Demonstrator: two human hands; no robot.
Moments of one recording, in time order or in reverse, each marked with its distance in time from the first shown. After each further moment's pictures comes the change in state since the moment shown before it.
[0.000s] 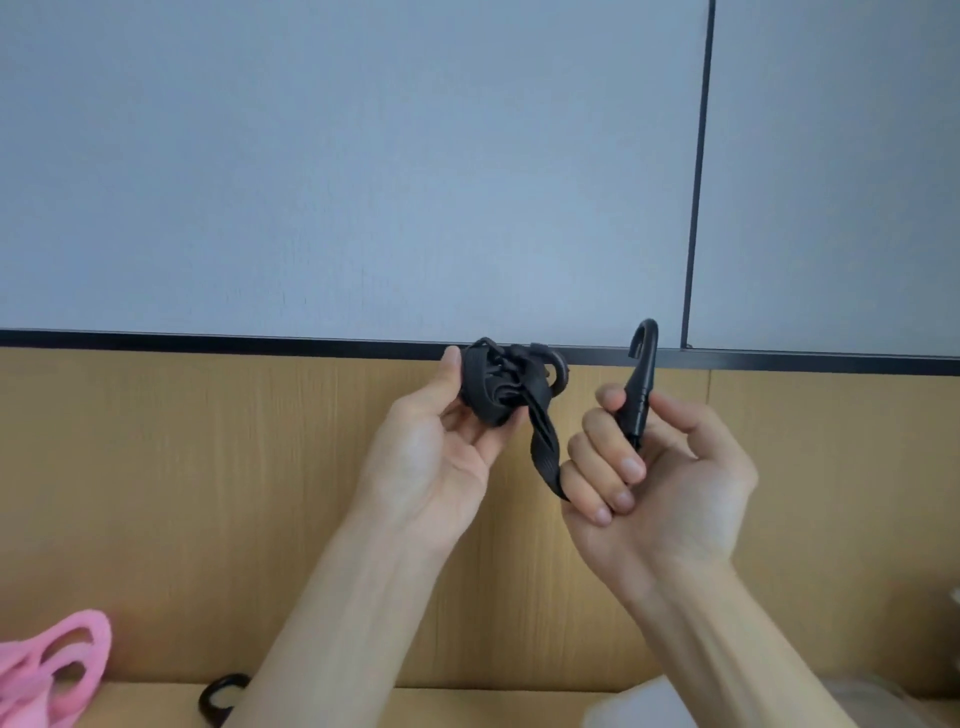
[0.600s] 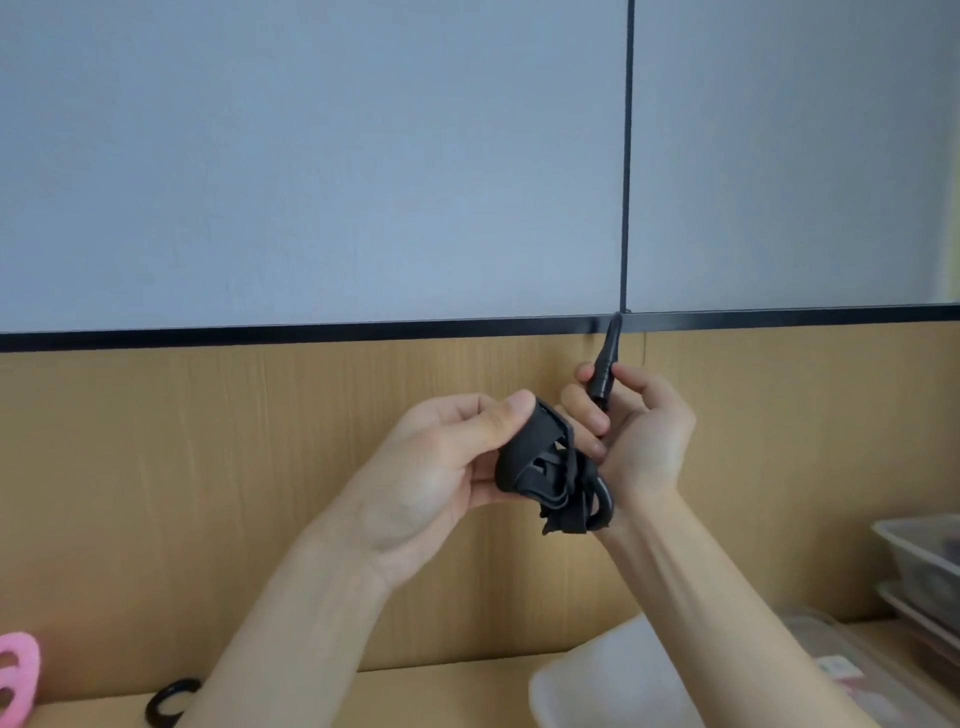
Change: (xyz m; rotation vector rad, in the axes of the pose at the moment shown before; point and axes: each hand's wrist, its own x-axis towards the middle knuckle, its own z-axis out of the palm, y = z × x) left_hand -0.008 -0.028 -0.007 0.765 -0.444 -0.146; right_hand 0.025 -0.018 -0.039 -0.043 0.197 -0.024
